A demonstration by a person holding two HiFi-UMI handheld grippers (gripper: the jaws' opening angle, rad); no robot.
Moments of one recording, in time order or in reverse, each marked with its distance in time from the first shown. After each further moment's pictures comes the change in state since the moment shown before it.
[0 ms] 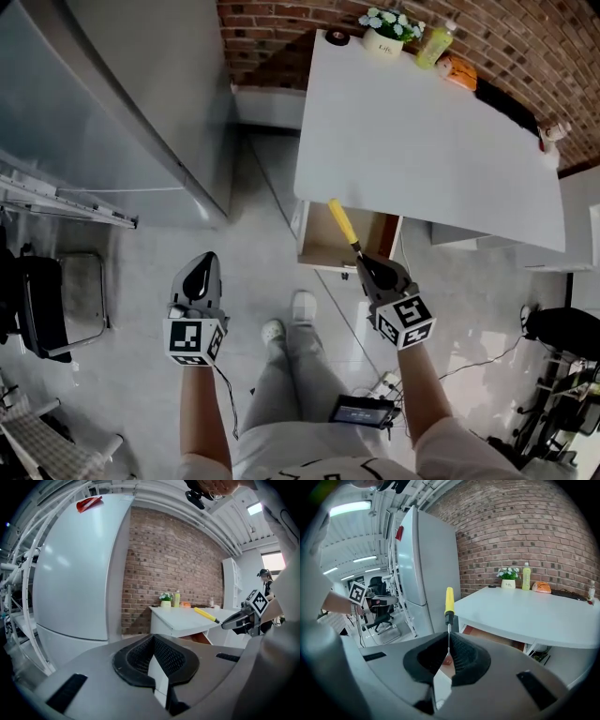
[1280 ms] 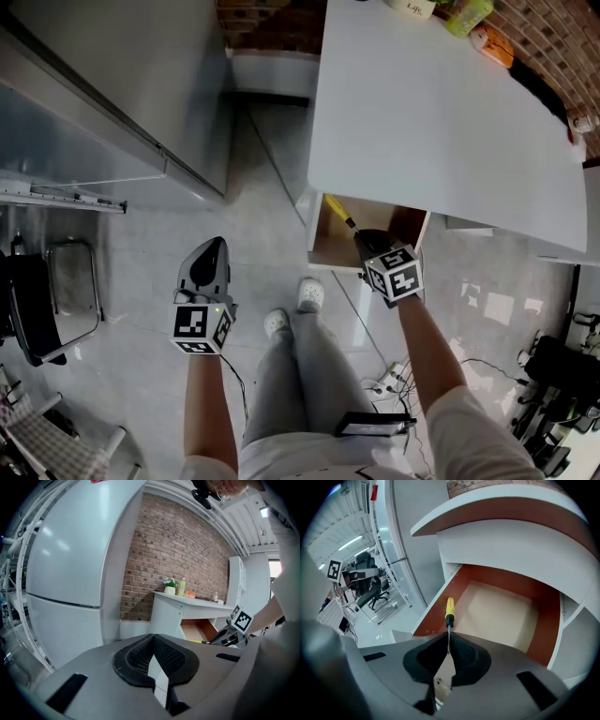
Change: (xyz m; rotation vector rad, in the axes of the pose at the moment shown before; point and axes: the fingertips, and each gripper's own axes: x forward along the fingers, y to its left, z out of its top) left arm 0.078 0.017 -0.103 -0.089 0.098 -0.023; right arm 0.142 -0.054 -0.153 0.033 0.408 0.010
